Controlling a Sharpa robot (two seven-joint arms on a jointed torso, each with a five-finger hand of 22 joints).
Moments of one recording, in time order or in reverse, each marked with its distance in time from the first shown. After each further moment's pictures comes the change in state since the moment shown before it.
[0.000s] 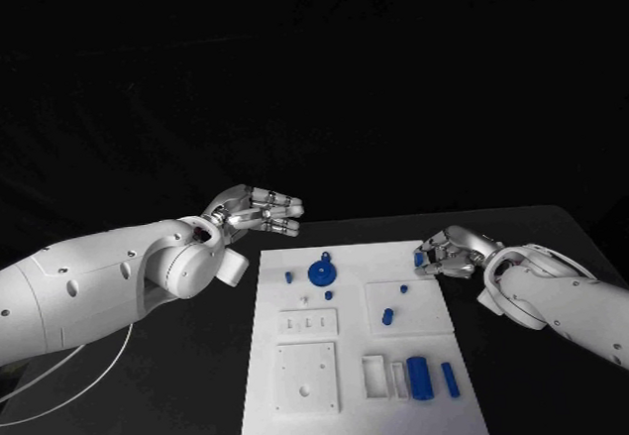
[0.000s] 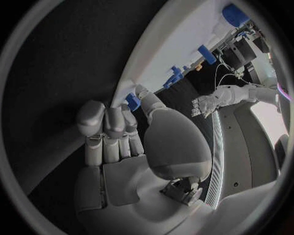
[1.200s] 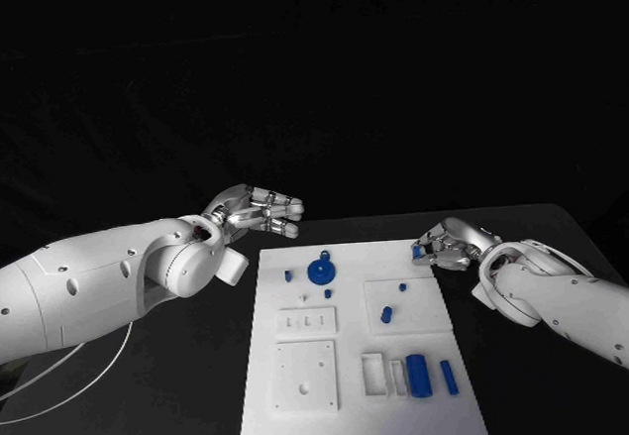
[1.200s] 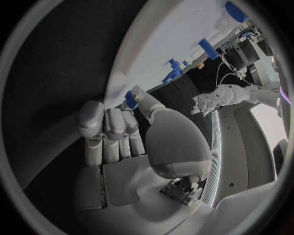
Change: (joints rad) left arm -0.001 0.000 0.000 0.000 -0.002 0.003 -0.014; left_hand -0.015 0.023 0.000 0.000 0.000 0.053 -0.024 0.007 0.003 0.177 -0.064 0.018 0.003 0.150 -0.070 0.093 0.026 0.000 0.101 -0.063 0.073 0.032; right arm -0.003 -0.018 0.019 0.079 -0.026 -0.073 -0.049; right_hand -0.017 0.072 0.193 -0.074 -0.142 0.167 -0.033 -0.006 0.001 0.019 -0.019 0.000 0.007 0.004 -0.018 0.000 0.016 0.000 0.002 -0.012 0.005 0.019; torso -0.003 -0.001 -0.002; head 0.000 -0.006
